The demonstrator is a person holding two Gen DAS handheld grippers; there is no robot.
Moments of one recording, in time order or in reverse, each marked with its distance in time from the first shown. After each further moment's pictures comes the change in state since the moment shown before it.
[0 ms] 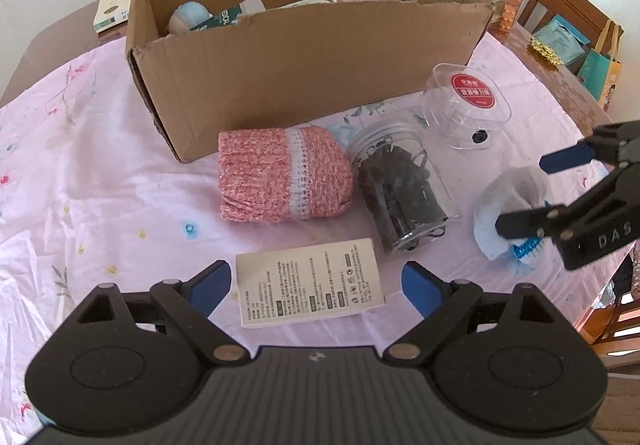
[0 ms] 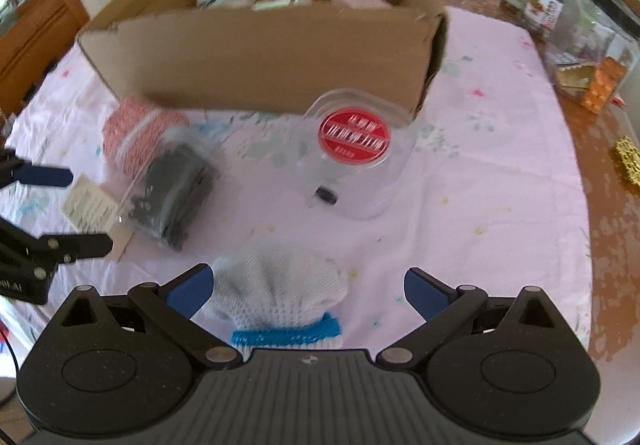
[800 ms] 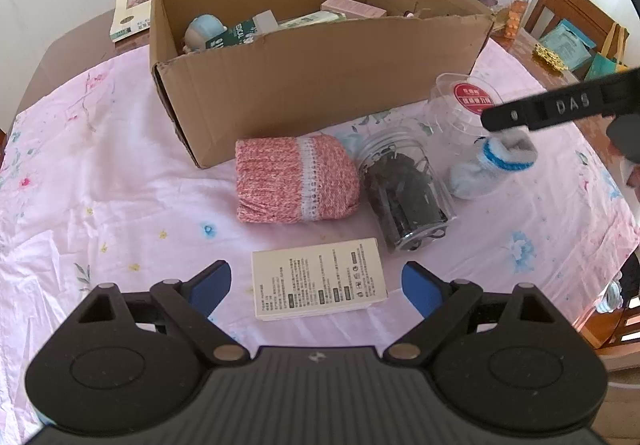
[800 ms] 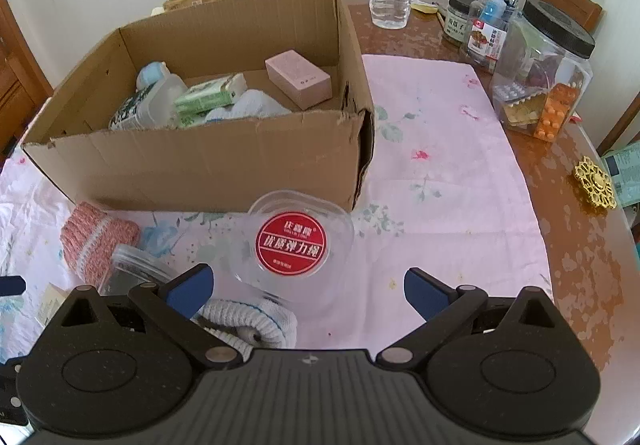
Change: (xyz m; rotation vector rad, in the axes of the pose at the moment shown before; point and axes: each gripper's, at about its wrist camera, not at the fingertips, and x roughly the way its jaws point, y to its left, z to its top) left arm -0.016 -0.003 -0.002 -0.006 -0.026 0.041; right arm -0.011 -0.027 0.039 0.134 -0.146 -0.100
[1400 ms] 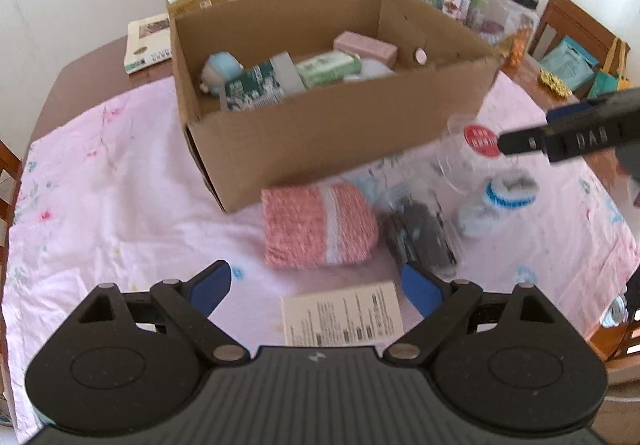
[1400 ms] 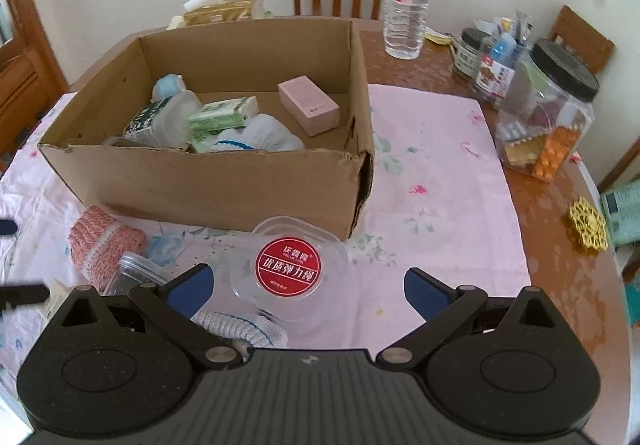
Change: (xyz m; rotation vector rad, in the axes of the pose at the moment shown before) left arm -0.015 0.008 0.019 0.016 -0.052 0.021; right arm -0.016 -0.001 0.010 -0.063 -0.051 0.011
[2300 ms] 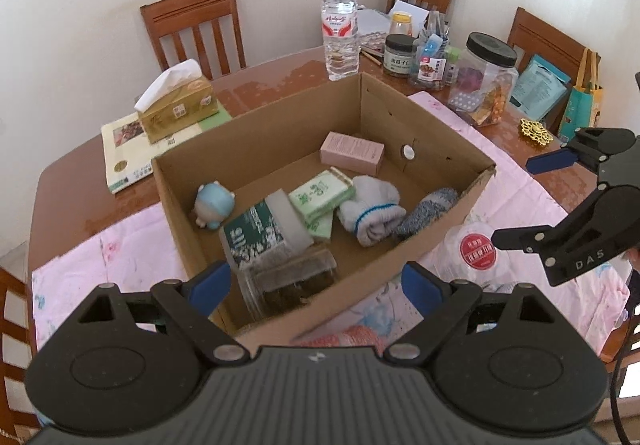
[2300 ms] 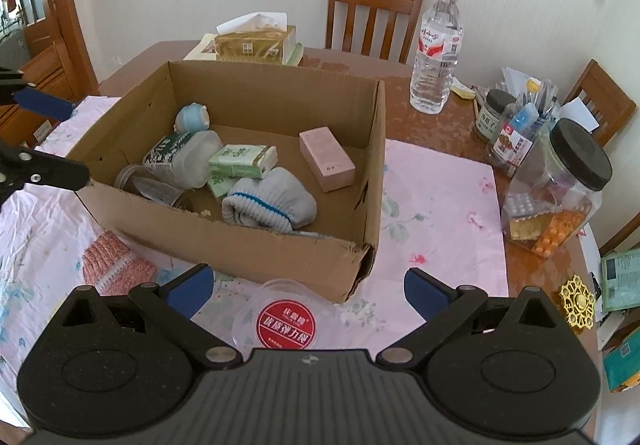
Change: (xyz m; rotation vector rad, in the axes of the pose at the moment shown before) left arm -0.023 0.015 0.105 0.132 -0.113 -0.043; right arm -0.015 0.003 0.040 -0.151 -0.055 0.028
